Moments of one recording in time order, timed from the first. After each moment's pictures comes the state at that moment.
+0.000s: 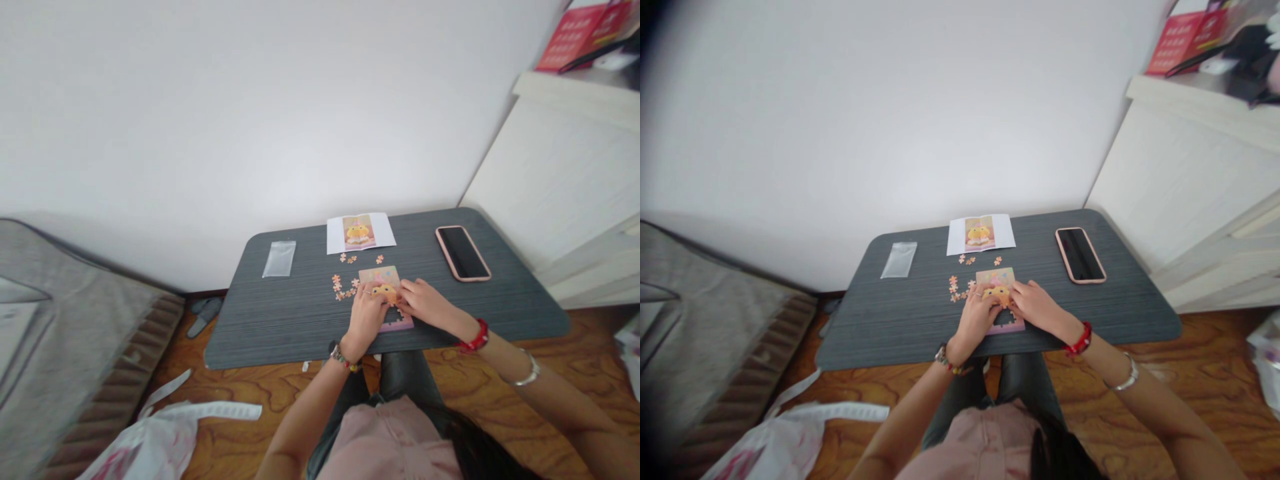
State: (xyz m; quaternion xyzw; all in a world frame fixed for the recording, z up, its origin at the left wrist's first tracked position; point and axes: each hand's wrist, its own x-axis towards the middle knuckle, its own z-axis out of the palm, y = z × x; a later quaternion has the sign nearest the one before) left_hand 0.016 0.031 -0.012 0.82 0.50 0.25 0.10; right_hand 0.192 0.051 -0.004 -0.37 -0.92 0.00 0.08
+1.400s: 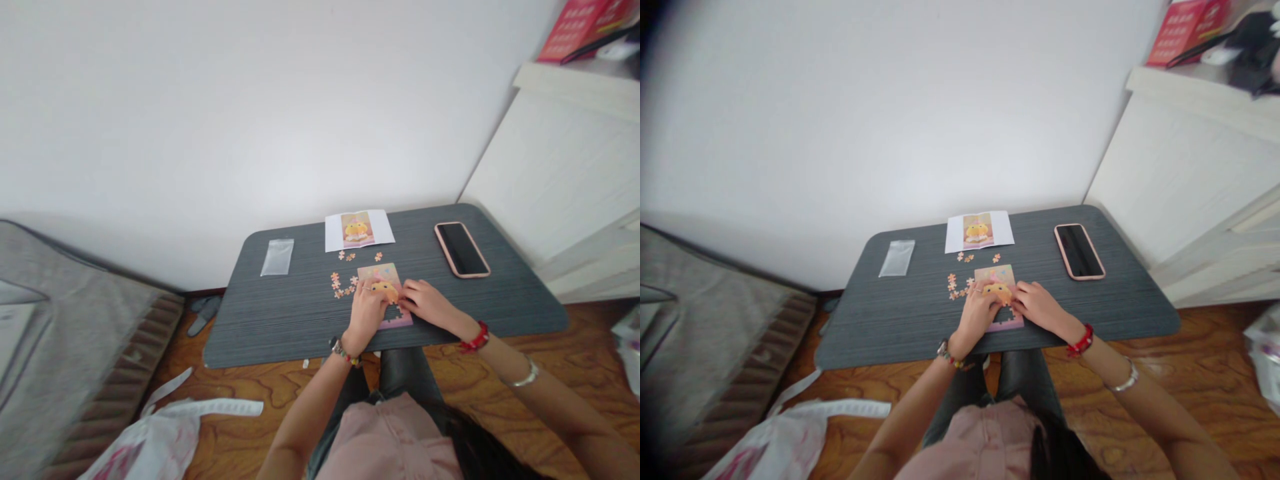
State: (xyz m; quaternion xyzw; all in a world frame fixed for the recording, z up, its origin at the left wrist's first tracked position) left_hand 0.019 0.036 -0.017 0.83 0.50 0.24 0.10; right_hand 0.203 0.047 -0.022 -0.41 -0.90 0.07 0.13
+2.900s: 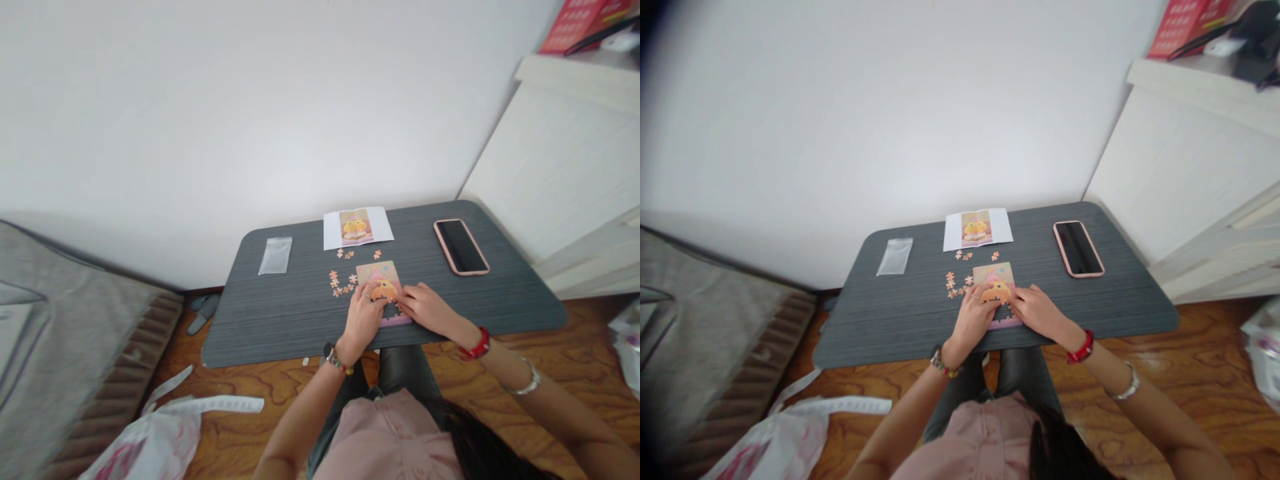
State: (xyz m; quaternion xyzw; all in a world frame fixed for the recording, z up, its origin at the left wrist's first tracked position) left_hand 0.011 0.023 -0.017 0.85 0.47 0.22 0.09; right_hand 0.199 0.030 -0.017 -0.39 -0.92 0.01 0.11
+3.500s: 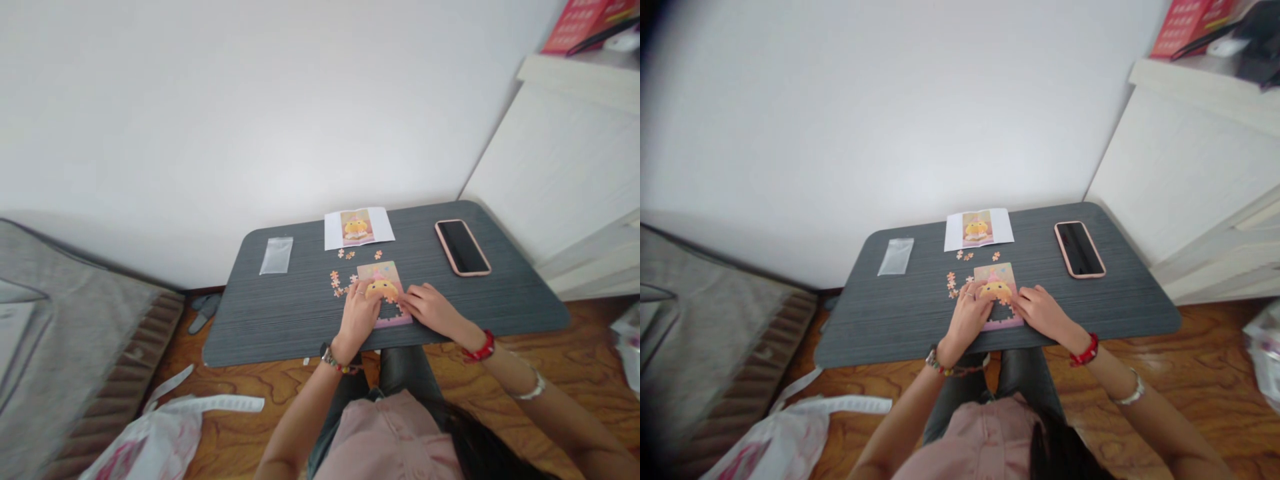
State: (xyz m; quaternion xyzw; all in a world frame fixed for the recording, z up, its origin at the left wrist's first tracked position) left_hand 0.000 0.026 -0.016 0.84 0.48 0.25 0.06; right_hand 0.207 0.029 -0.021 -0.38 -0.91 0.00 0.14
